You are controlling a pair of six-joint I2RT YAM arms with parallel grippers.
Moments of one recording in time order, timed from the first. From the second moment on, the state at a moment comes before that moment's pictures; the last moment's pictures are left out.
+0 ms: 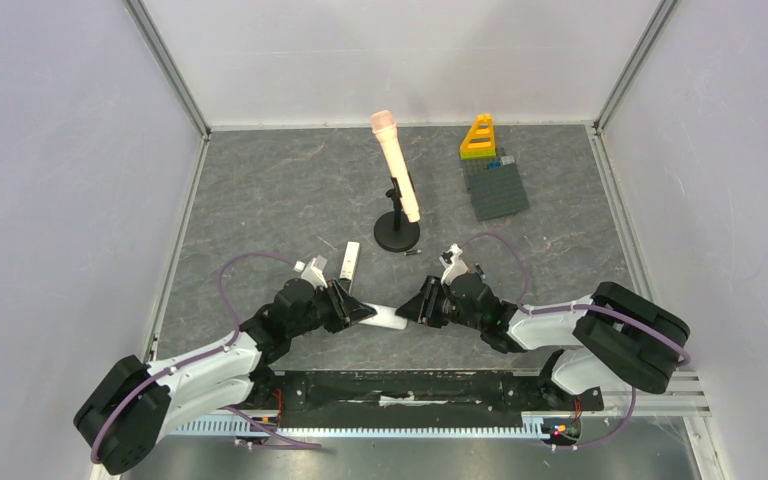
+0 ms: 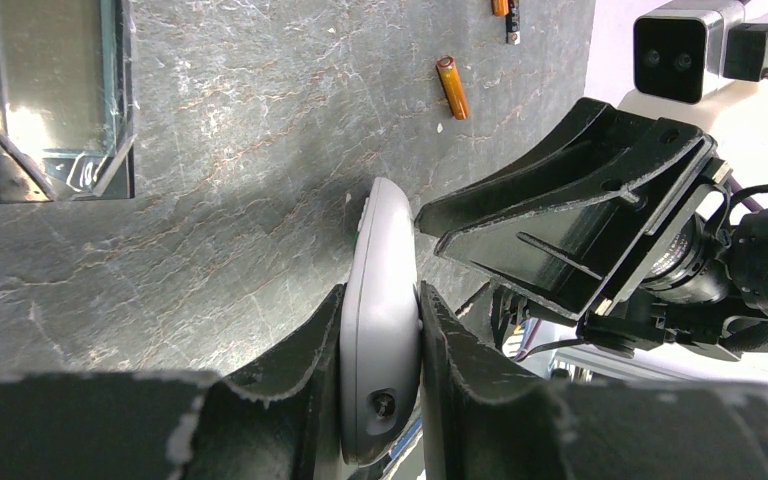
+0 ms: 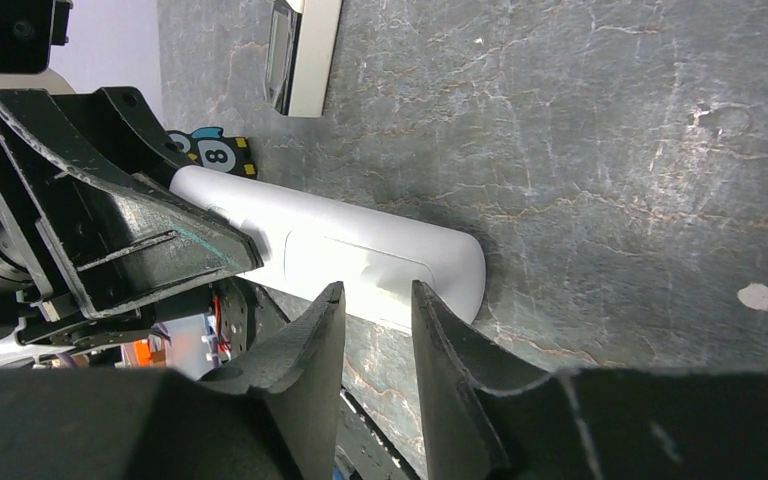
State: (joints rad) left arm -0.71 0.90 0.12 0.29 0.21 -1.11; right arm 0.91 1.42 0.30 0.66 -0.10 1.06
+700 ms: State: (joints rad) left arm -0.71 0.90 0.12 0.29 0.21 -1.11; right arm 0.91 1.43 0.30 0.65 -0.11 1.06
